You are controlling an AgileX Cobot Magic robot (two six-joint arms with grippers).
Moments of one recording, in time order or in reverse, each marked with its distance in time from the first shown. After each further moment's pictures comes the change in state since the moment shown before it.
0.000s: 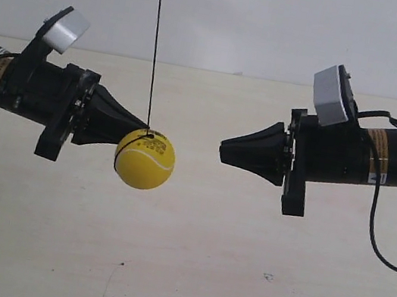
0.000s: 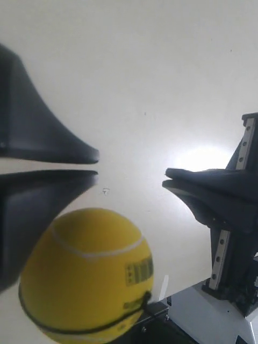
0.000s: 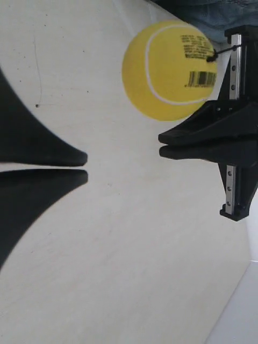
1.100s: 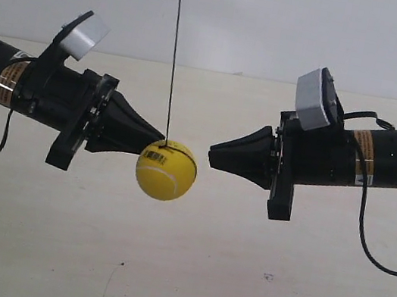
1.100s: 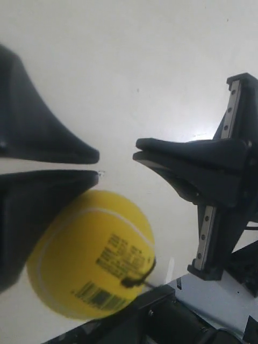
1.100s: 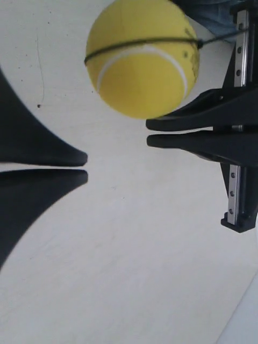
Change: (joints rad) left arm -0.063 0.001 -0.019 0.011 0.000 -0.005; right arm 0.043 0.000 0.000 0.011 0.051 -0.006
